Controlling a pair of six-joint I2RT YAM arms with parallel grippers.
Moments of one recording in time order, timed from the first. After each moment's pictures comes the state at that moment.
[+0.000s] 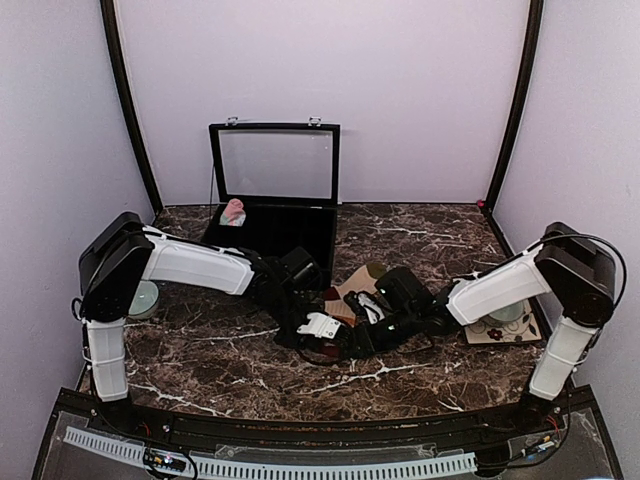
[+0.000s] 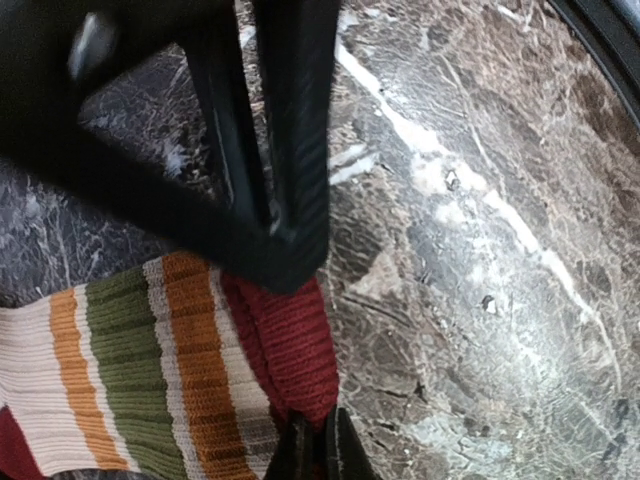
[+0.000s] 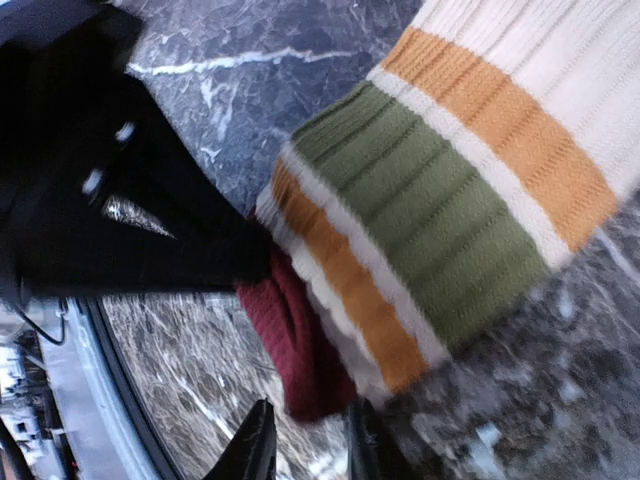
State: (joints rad) left arm -0.91 1.99 1.28 -0.50 0.38 1.06; right arm 0.89 1.76 0.78 0.09 -0.48 0.56
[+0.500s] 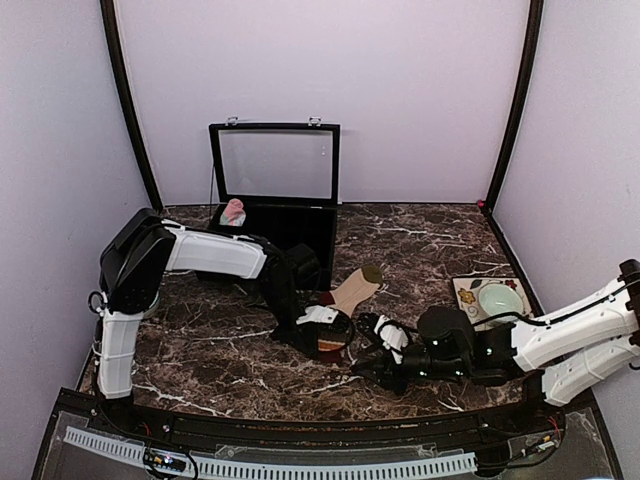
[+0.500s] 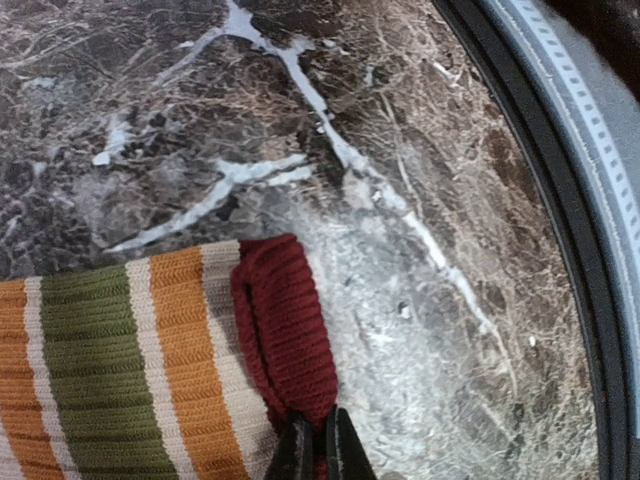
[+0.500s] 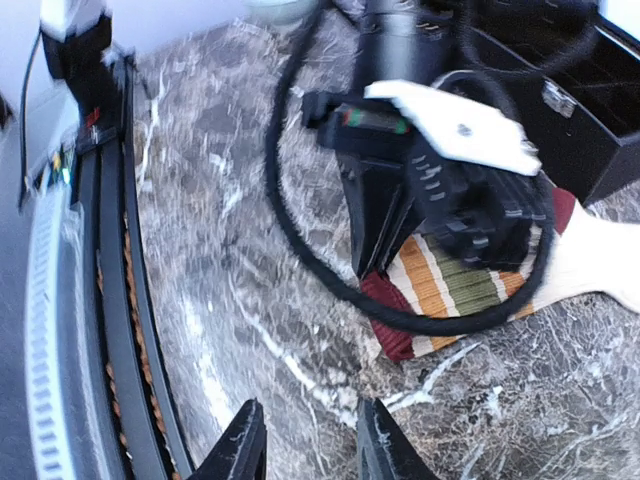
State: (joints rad) left arm -0.84 2.13 1.48 -0.83 0.63 1.00; right arm 1.21 1.26 0.43 0.32 -0.02 0.14
